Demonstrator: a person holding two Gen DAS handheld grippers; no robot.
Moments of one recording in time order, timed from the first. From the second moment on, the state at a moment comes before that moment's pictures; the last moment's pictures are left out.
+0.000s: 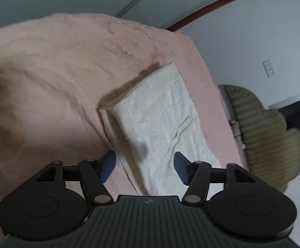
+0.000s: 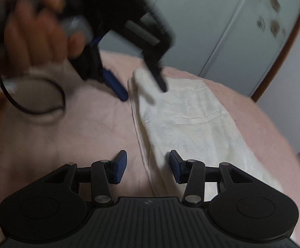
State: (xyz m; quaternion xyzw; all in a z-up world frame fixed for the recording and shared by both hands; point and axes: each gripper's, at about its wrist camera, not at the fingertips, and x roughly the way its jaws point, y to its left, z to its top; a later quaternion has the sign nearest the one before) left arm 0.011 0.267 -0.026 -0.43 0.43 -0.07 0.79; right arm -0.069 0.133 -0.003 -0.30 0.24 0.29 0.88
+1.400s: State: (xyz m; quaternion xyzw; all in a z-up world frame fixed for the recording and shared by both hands) left arm -0.044 0.032 0.111 -0.05 0.21 -0.21 0.95; right arm 0.008 -0.037 0.068 0.00 0.19 0.23 0.95
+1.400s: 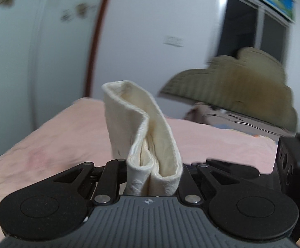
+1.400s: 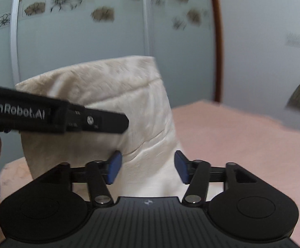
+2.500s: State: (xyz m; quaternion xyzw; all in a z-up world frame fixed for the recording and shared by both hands) left arm -0.092 -0.224 -0.022 0.07 0.35 -0.40 0.84; right arm -0.168 -0.274 0.000 0.12 0.33 -0.02 0.94
